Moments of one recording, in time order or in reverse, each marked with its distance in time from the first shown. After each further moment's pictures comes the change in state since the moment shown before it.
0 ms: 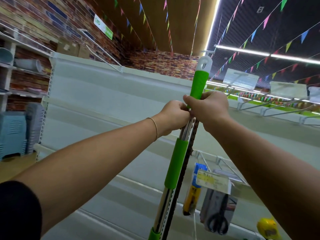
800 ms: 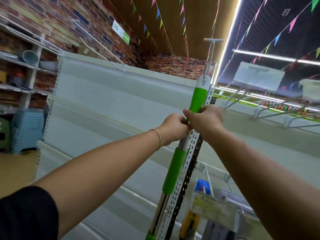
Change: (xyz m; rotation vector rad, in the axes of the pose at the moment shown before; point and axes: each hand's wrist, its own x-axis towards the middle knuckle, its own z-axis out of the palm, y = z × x) left_hand 0.073 -0.070 0.030 0.067 0.094 -0.106; right_hand 0.067 0.079 0.038 -0.147 -0.142 0.027
